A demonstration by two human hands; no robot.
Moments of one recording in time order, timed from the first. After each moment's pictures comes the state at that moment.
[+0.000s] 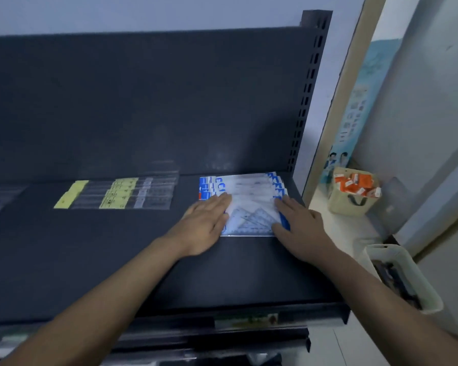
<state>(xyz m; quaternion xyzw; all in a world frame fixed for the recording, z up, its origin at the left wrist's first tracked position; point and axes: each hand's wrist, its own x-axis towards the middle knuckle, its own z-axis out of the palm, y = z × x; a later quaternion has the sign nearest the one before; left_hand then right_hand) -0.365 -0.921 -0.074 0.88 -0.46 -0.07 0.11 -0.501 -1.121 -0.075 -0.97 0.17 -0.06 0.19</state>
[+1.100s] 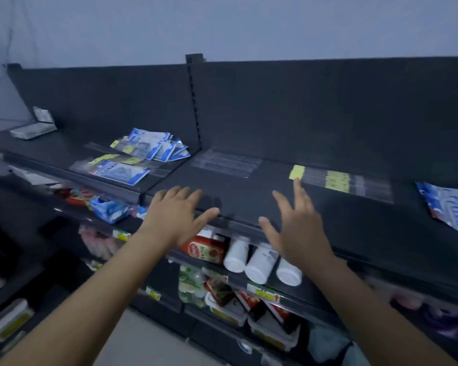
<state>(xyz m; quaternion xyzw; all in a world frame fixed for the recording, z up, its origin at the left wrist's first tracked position) -0.413 -0.436 0.001 0.99 -0.11 0.07 -0.05 -0.446 -0.672 -0.034 -0.97 -0.05 -0.18 0.17</state>
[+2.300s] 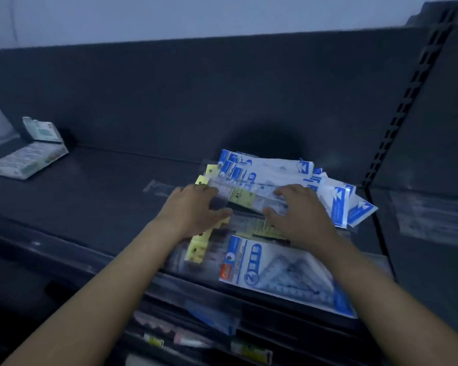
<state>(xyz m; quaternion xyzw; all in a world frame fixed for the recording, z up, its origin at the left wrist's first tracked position) 0.011 -0.032 -0.023 0.98 -0.21 0.00 0.02 -0.047 -0.249 -0.039 -0.97 0.02 -0.11 0.23</state>
